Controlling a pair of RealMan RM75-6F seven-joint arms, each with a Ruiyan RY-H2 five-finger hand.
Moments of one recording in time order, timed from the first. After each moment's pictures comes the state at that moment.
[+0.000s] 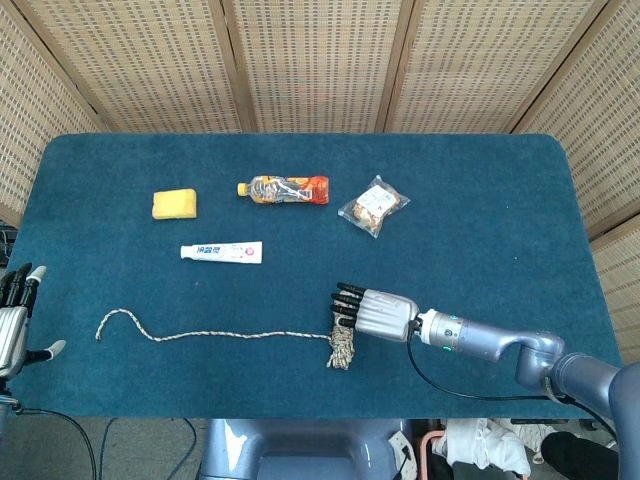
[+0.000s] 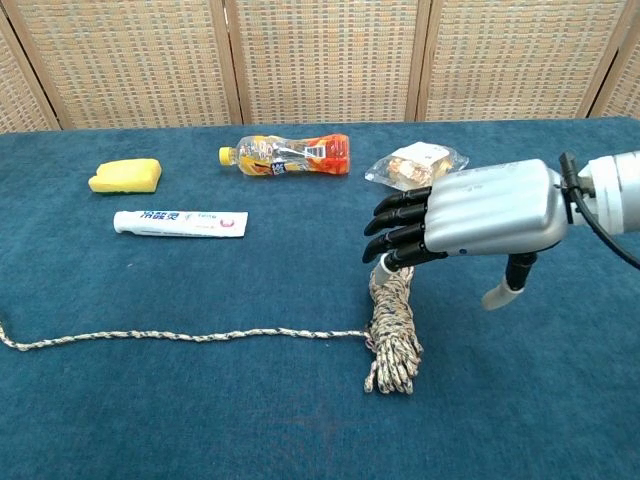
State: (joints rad) left arm -0.13 -1.06 -0.10 -1.83 1.23 1.39 0.35; right arm 0.95 -1.40 -0.06 -1.13 -2.15 0.95 0.12
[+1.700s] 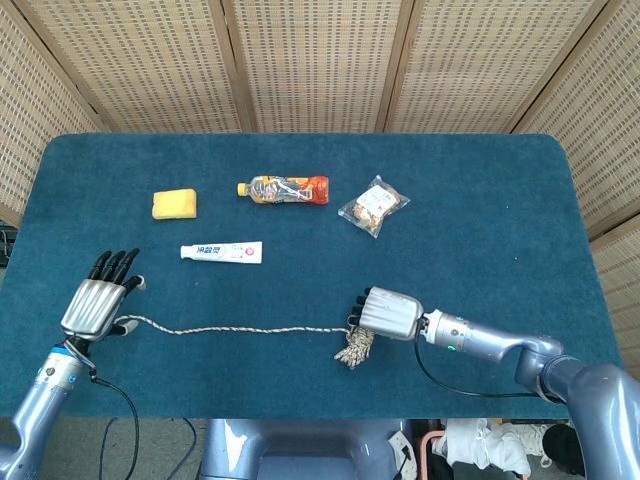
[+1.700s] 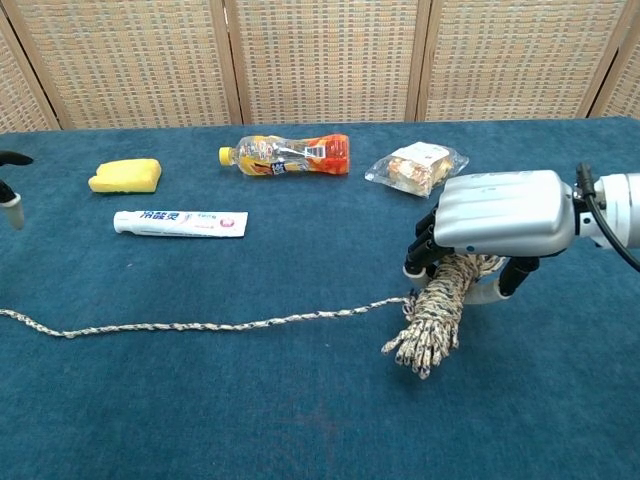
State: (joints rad) left arm -0.37 -1.31 -0.07 -1.45 1.42 1.15 0.25; right arm 0.93 -1.54 -0.21 -0.90 -2.00 1.21 0.21
